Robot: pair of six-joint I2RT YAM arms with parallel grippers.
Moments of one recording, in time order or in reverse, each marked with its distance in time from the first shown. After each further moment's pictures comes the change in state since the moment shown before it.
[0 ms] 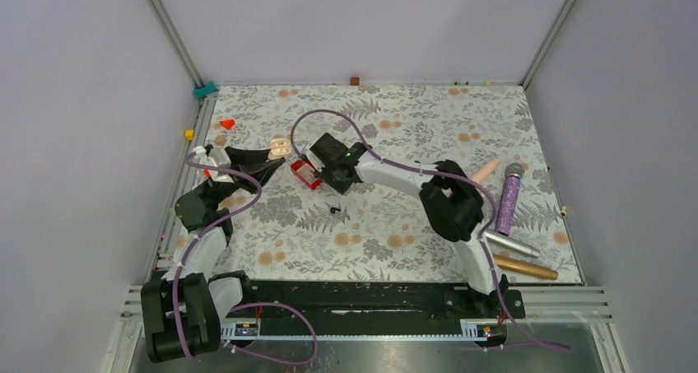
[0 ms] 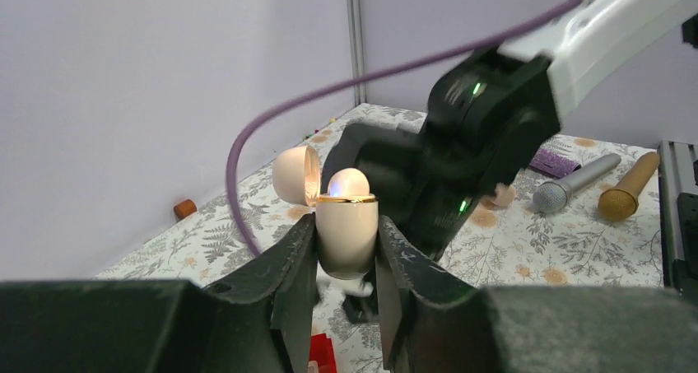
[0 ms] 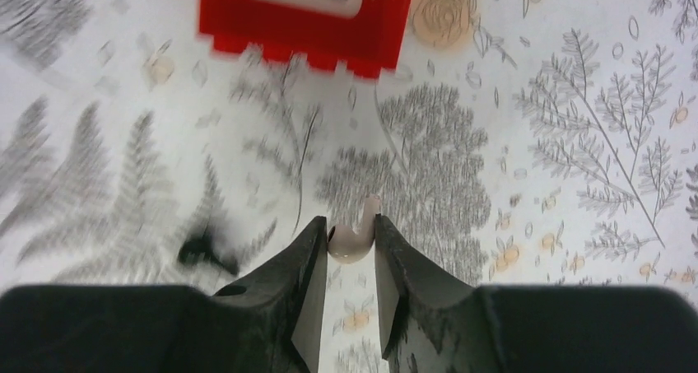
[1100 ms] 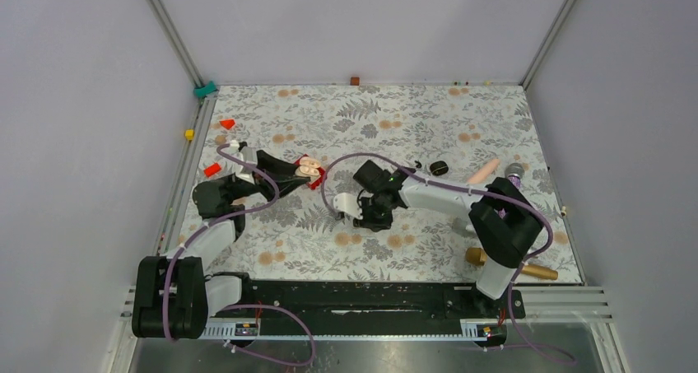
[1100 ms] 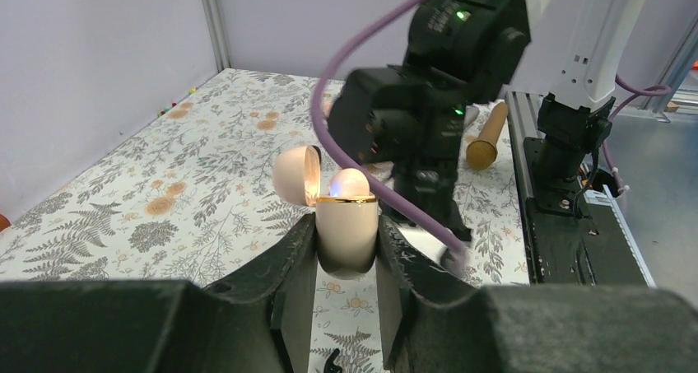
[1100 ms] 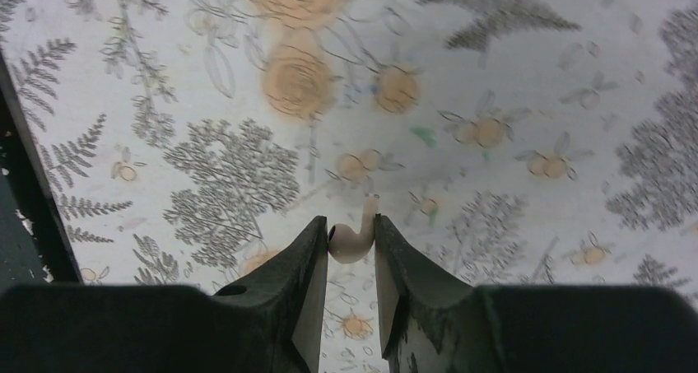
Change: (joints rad) left arm -0.204 0.120 0.029 0.004 0.145 -0.040; right arm -0.077 -0.465 -0.609 -0.050 -0.458 -0.596
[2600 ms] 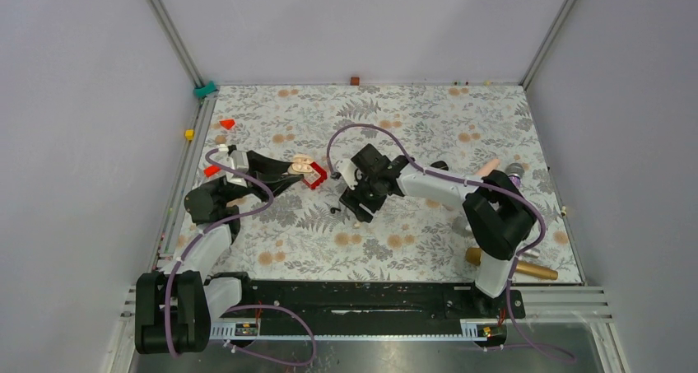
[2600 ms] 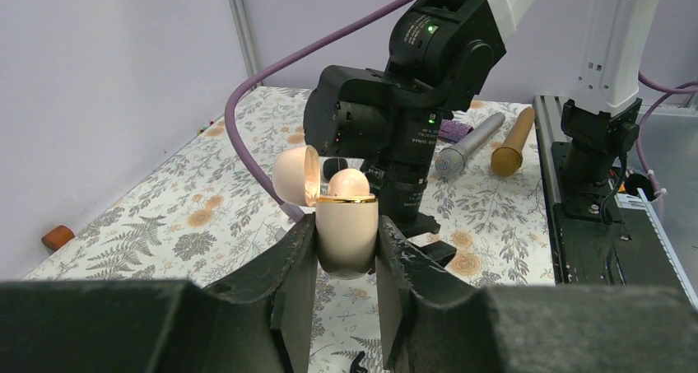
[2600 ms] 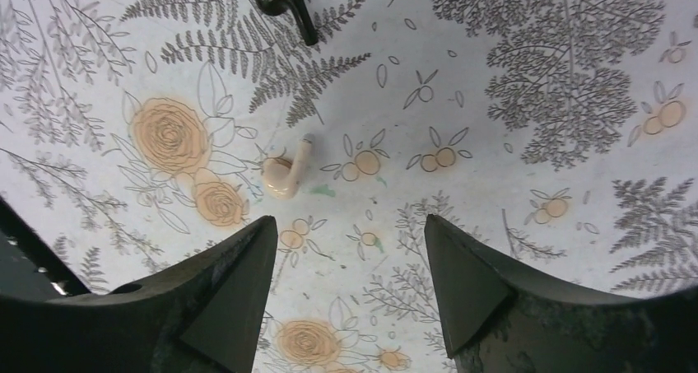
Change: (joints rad) left arm 0.056 -0.087 0.000 0.003 -0.002 -0.007; right arm -0.025 0.063 0.084 0.131 0.105 0.492
